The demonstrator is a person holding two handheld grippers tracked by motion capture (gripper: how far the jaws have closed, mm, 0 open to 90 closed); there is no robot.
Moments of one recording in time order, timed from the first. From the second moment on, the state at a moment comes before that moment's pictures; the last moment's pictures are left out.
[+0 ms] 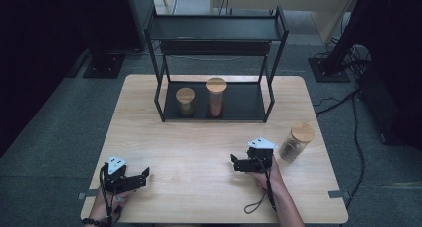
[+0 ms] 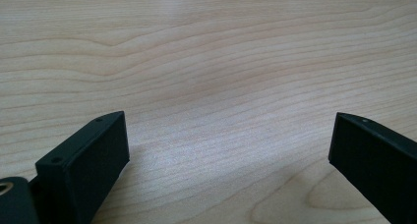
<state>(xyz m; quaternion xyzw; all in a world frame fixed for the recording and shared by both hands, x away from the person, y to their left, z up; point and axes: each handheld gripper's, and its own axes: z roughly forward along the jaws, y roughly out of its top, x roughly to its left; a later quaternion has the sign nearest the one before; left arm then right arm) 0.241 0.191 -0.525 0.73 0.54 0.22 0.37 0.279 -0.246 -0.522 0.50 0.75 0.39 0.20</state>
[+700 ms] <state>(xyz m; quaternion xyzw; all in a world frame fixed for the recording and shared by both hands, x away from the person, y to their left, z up) 0.241 0.191 -0.525 0.73 0.54 0.22 0.37 0.263 -0.261 -0.521 0.51 0.74 0.39 0.21</state>
